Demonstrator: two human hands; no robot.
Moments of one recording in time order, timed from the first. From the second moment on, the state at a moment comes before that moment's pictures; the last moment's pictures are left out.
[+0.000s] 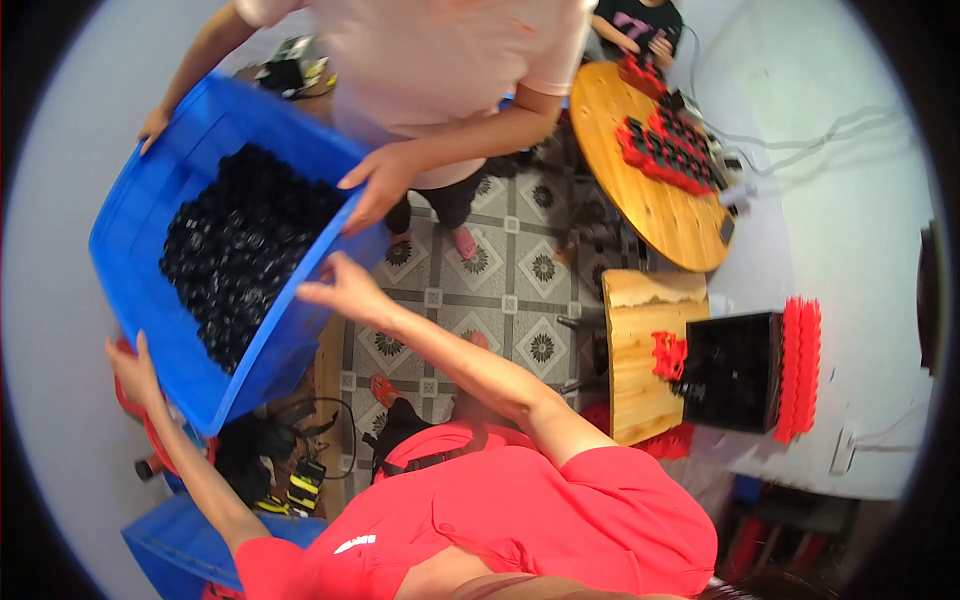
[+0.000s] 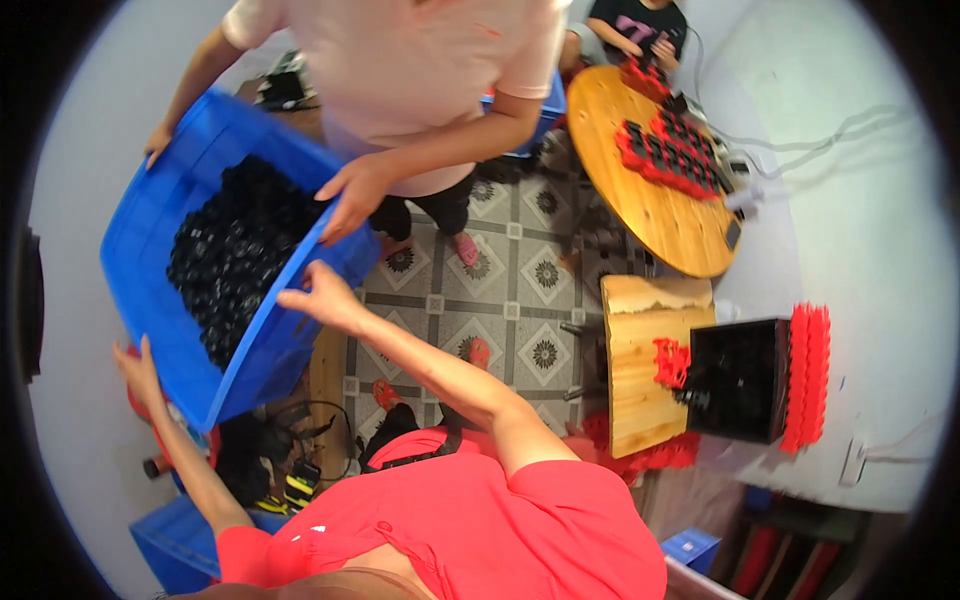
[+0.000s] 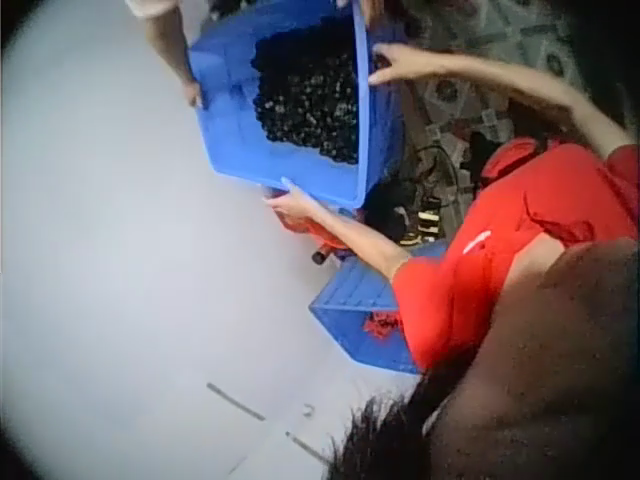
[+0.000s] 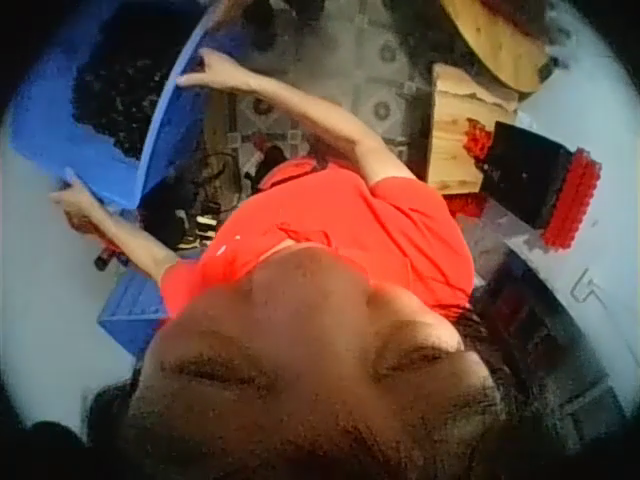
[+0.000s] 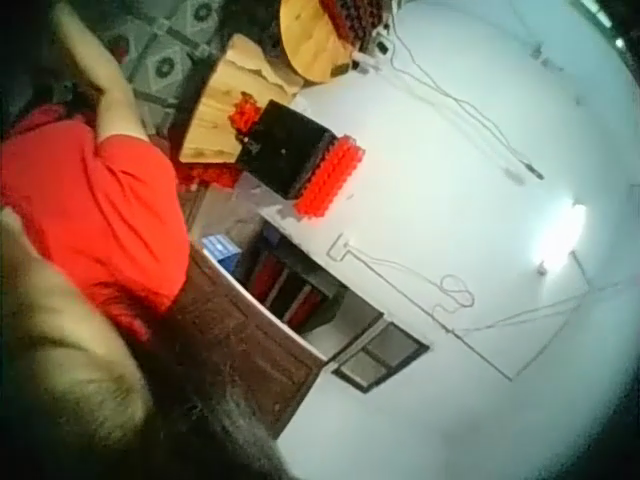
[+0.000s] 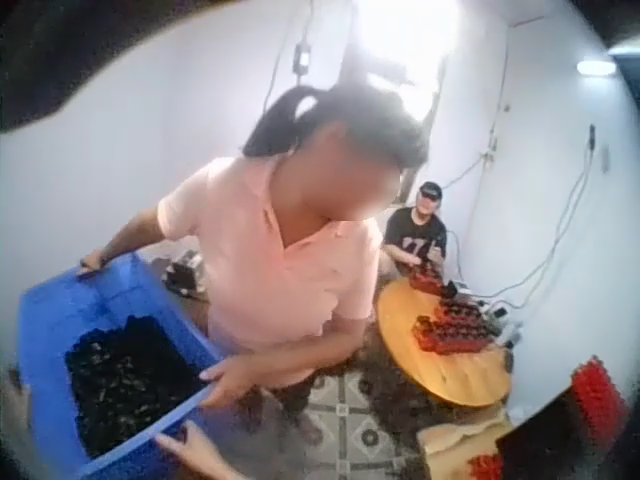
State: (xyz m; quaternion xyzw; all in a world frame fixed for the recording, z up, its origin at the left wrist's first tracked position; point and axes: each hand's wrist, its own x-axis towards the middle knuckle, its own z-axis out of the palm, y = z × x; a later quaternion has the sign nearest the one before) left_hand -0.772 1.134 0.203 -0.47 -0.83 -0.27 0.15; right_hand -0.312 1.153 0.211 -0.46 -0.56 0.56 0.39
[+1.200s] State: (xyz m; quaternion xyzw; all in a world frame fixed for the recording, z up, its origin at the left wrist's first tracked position) left_hand 0.352 1.694 -0.006 -0.67 -0.70 -0.16 -0.20; right_hand 0.326 1.016 0.070 -0.81 -0.09 0.44 0.38
